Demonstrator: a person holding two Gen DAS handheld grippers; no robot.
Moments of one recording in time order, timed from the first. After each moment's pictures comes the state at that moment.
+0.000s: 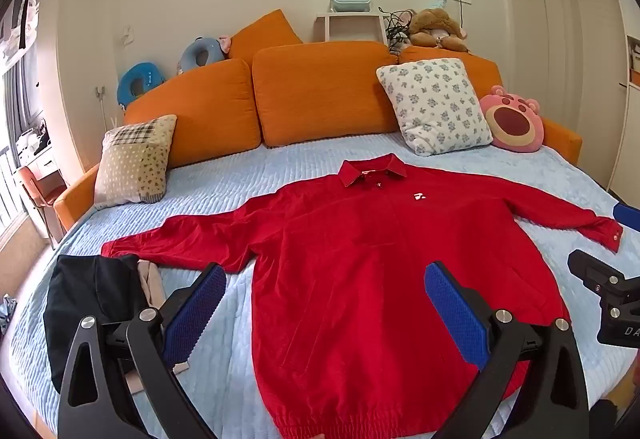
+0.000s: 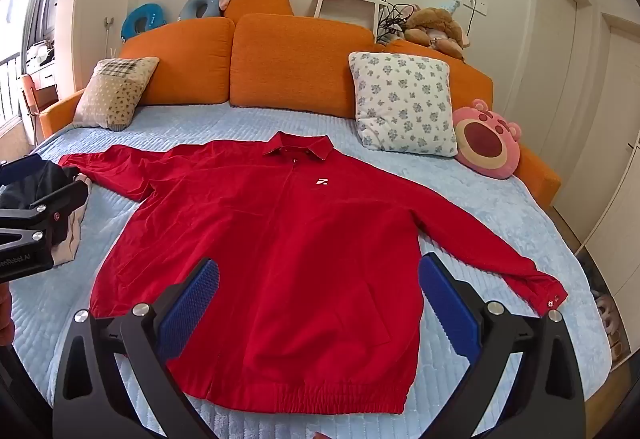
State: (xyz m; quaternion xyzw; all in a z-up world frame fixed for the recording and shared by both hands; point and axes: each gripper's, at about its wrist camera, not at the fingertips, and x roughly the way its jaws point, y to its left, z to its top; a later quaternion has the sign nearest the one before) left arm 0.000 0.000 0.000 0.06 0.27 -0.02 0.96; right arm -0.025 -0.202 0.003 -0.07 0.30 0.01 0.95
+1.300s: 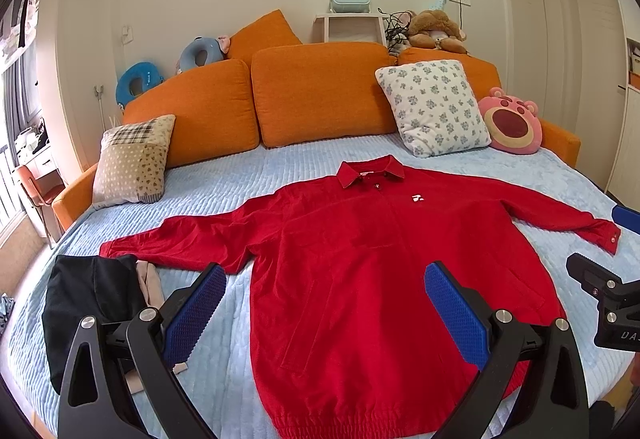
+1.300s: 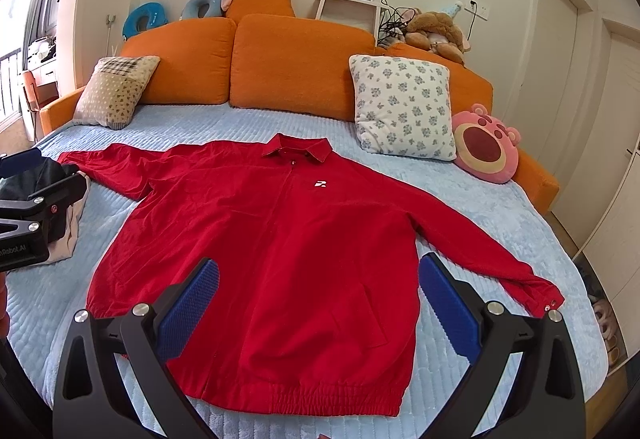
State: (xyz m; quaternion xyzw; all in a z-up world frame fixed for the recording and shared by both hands) left arm -0.001 0.000 0.003 0.06 0.27 -0.02 0.96; right arm -0.025 -0.205 0.006 -0.08 0.30 0.02 0.95
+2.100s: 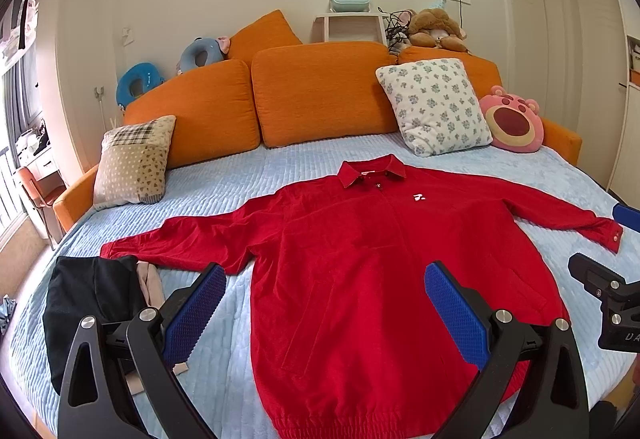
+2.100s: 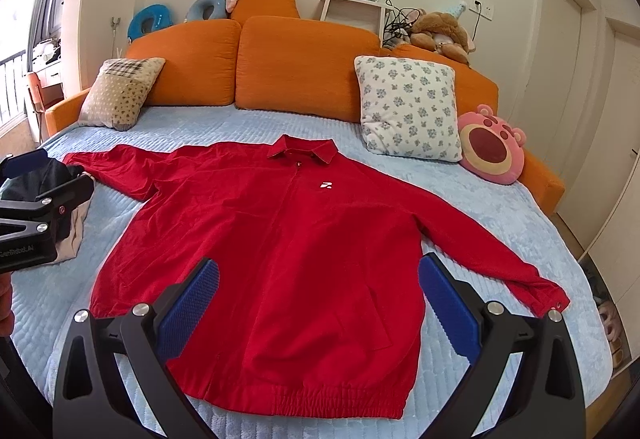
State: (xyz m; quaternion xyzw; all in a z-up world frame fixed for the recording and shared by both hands) left arm 0.001 0.002 0.002 0.05 0.27 -0.02 0.96; right arm -0.025 -0.207 0.006 -0.08 0.29 0.03 0.95
